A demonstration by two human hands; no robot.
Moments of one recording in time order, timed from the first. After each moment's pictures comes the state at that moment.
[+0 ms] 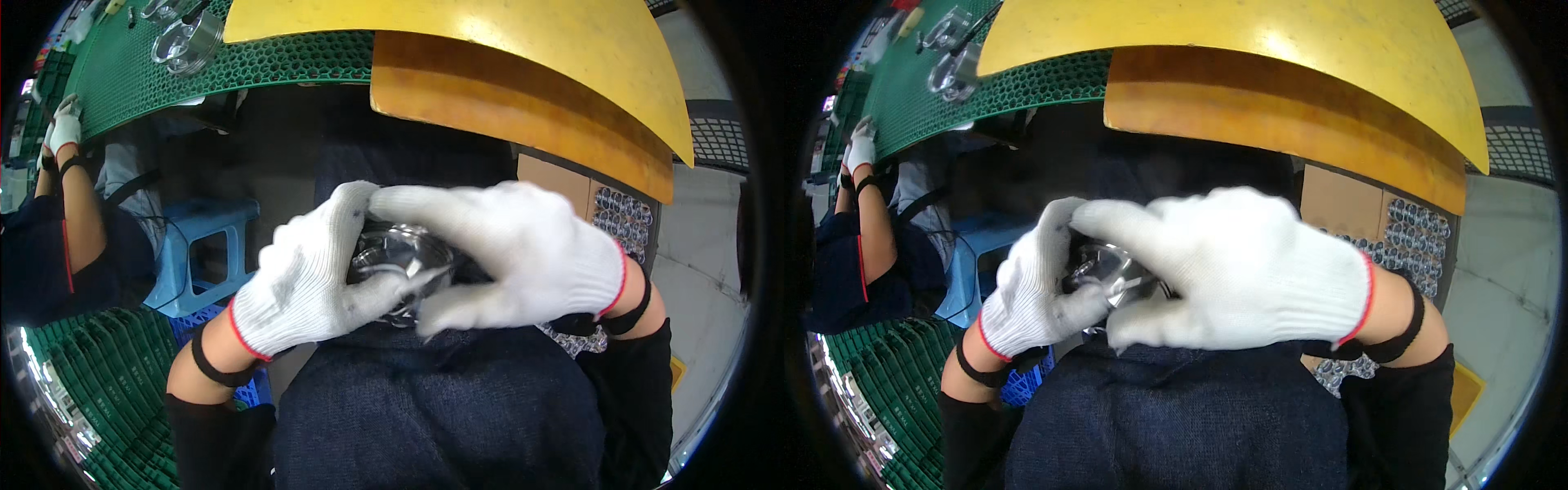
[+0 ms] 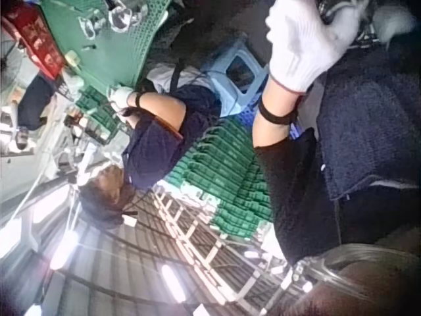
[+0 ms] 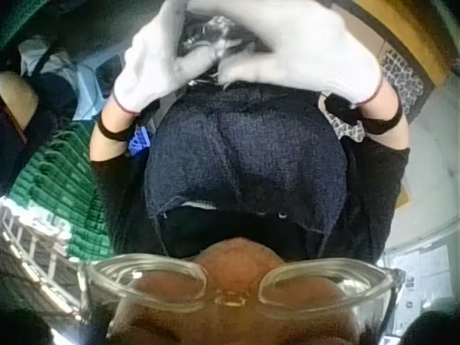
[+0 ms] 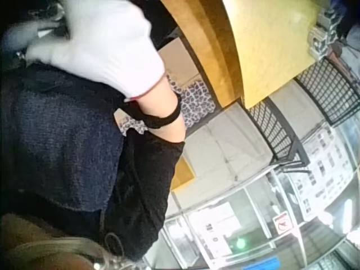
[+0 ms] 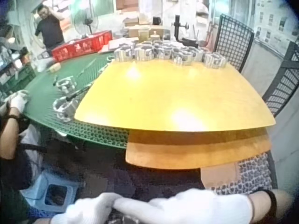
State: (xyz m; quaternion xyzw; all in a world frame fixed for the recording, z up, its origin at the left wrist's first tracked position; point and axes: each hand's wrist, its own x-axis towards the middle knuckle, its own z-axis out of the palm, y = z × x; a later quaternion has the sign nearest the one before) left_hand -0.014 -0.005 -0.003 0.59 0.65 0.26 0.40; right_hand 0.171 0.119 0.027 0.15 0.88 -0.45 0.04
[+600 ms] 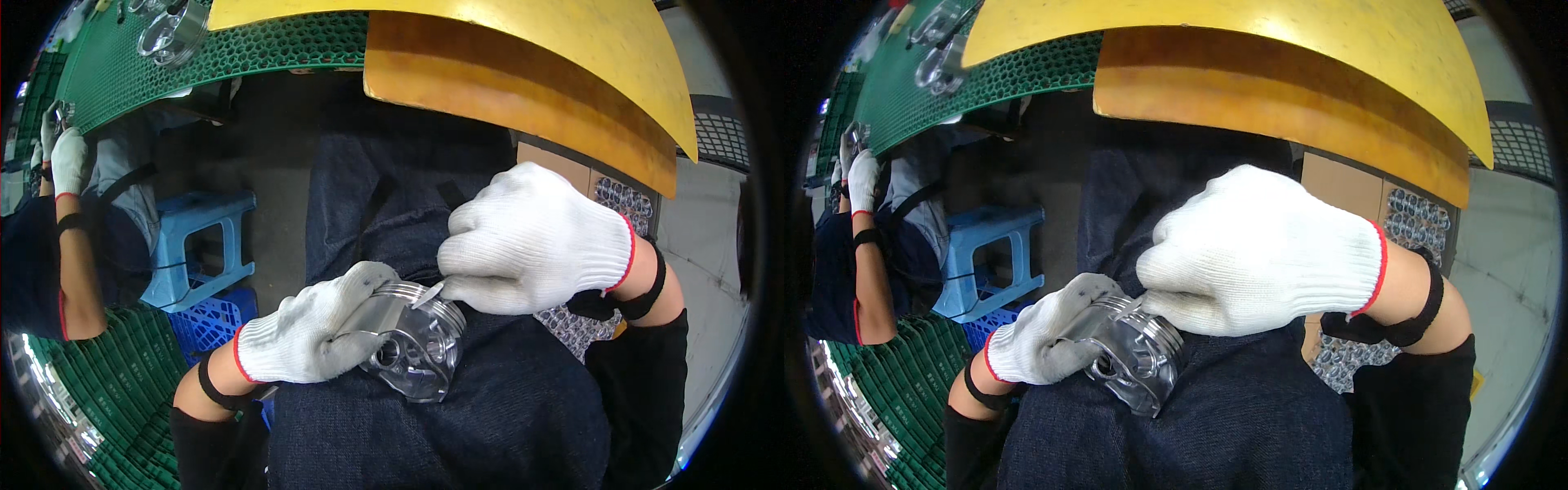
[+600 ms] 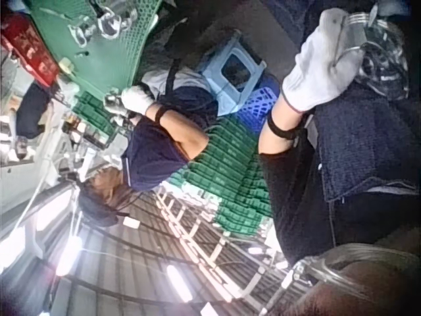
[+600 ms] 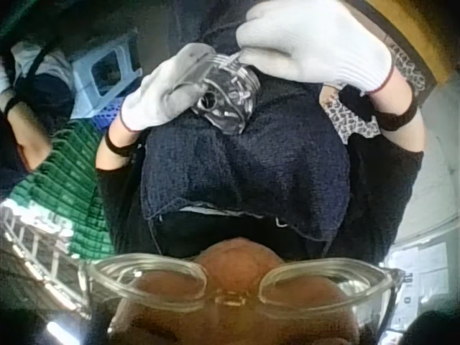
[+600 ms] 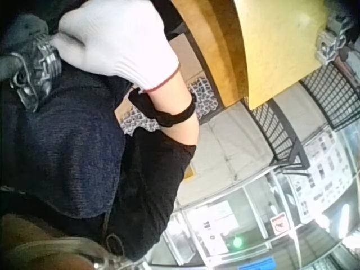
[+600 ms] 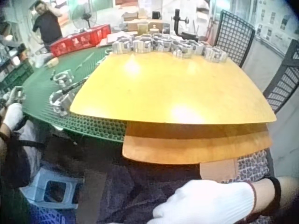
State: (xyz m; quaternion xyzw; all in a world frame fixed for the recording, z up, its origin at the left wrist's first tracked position) left_hand -0.019 -0.049 -0.023 0.55 0.50 0.22 0.63; right_hand 0.184 0.131 -0.006 0.00 0.94 -0.34 0.01
